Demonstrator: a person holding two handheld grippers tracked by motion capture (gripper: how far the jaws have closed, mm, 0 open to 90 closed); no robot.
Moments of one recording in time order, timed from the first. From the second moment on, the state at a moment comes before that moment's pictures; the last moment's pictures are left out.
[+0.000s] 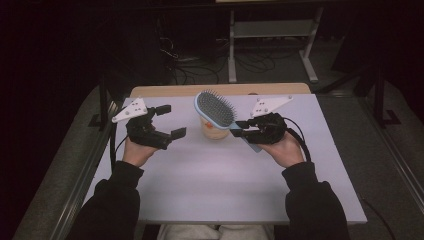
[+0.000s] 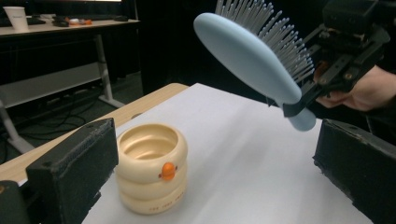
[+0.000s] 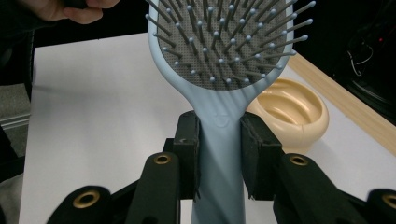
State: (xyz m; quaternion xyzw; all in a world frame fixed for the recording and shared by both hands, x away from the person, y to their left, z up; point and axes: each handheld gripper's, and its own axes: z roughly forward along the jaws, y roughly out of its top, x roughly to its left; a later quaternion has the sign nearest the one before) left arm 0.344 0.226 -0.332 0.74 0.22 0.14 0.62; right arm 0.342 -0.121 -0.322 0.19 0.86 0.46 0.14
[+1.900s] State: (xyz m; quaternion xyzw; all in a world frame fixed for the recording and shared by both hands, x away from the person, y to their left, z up) left arm 0.372 0.165 -0.312 0.71 0.29 0.04 0.64; right arm 0.342 -0.090 -0.335 0.20 0.83 0.48 0.19
